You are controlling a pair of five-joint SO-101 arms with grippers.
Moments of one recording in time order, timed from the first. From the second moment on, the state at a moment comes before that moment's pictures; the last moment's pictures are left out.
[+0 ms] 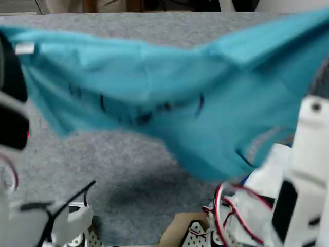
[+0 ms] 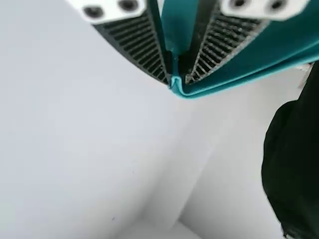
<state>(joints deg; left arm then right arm) -4.6 -17.1 -82.1 100.3 5.7 9.4 -11.7 -95.5 82.7 16.6</state>
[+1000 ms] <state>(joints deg) -7.4 -41.9 32.1 42.5 0.0 1.1 10.3 -58.2 83.2 17.1</state>
